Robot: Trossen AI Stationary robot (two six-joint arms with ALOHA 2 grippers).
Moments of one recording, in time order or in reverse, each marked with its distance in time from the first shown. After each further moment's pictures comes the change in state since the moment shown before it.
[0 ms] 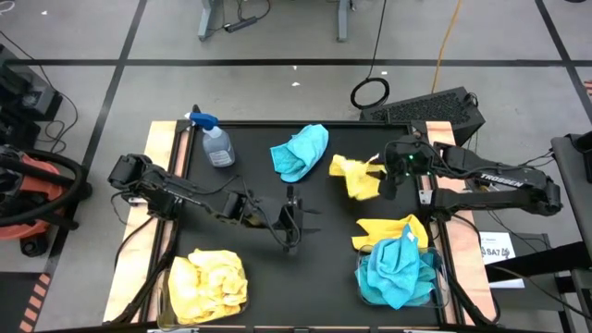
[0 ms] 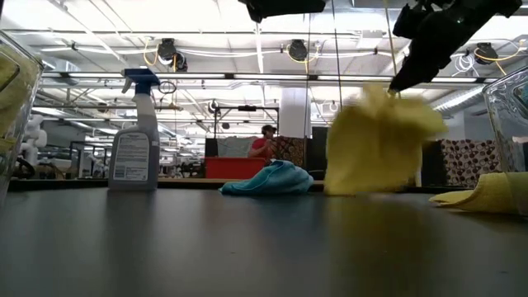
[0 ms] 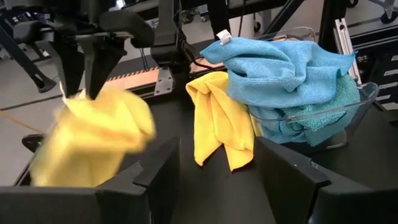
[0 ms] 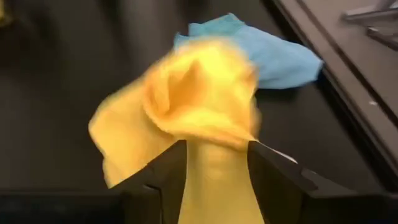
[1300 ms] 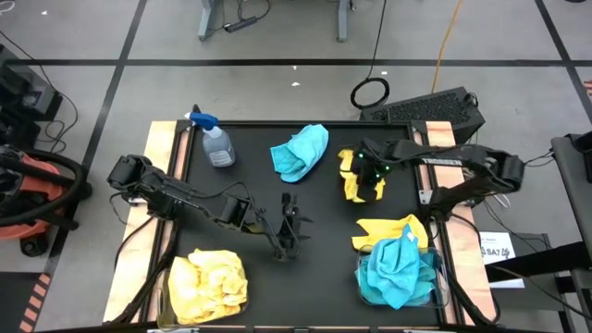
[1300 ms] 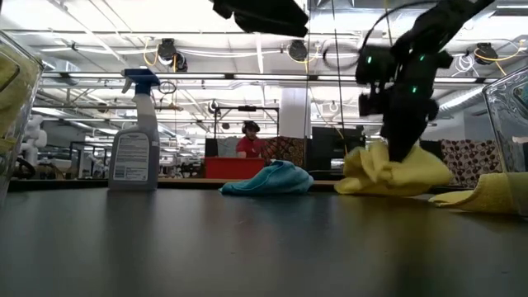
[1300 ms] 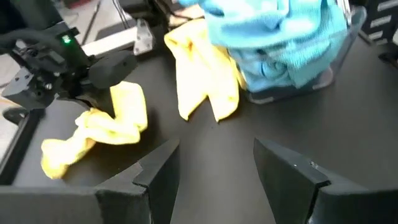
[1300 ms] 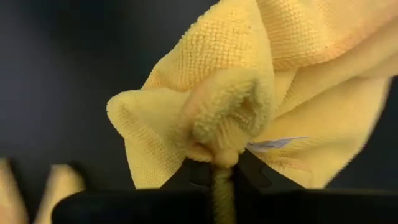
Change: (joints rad) left arm -0.034 0.000 0.000 -0.196 -0.010 0.006; right arm -0.133 0.549 -0.002 0.017 -0.157 -0.074
